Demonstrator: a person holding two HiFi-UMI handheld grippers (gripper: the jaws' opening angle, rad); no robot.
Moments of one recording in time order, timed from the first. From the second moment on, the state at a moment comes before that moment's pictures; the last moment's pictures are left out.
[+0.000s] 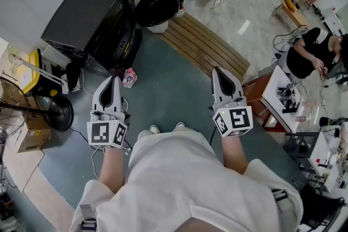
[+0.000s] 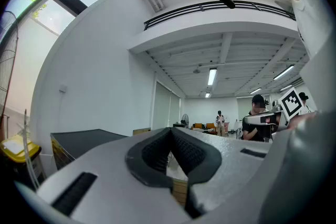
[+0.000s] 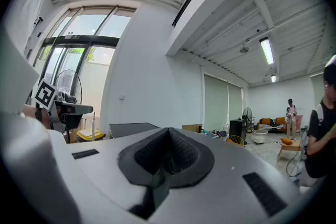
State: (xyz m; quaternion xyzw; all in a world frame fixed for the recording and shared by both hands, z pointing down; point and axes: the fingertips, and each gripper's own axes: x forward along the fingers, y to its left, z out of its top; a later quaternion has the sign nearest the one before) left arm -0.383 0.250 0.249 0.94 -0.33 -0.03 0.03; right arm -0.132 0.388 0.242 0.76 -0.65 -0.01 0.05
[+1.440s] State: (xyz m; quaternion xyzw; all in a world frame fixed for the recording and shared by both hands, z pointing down) left arm -0.274 0.282 0.245 0.96 -0.28 0.01 -0.03; right arm -0.017 0.441 0.280 0.77 -0.64 0.04 0.01
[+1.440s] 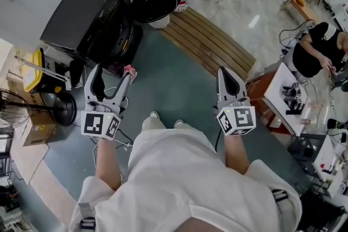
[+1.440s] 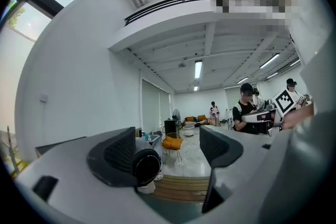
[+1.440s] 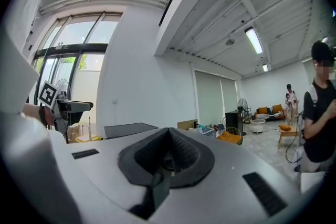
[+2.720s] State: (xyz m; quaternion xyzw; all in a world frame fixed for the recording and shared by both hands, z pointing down) left arm -0.091 -0.067 0.361 0.98 -0.17 0.09 0.09; right arm 0.100 0.110 0.300 0.81 -0.57 0.07 0.09
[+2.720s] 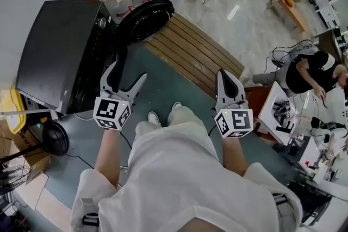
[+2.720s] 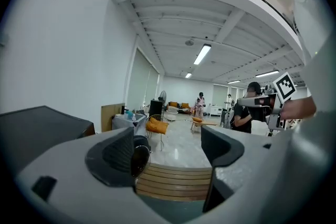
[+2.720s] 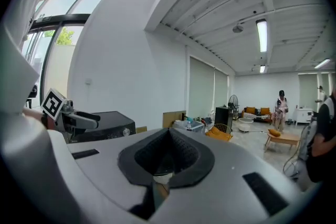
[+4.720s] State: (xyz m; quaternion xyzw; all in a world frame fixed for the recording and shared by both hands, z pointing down) left arm 0.189 -0.355 0.635 0.87 -0.10 0.48 -0.04; right arm 0.247 -0.105 0.442 0.67 -0.72 0.19 0.06
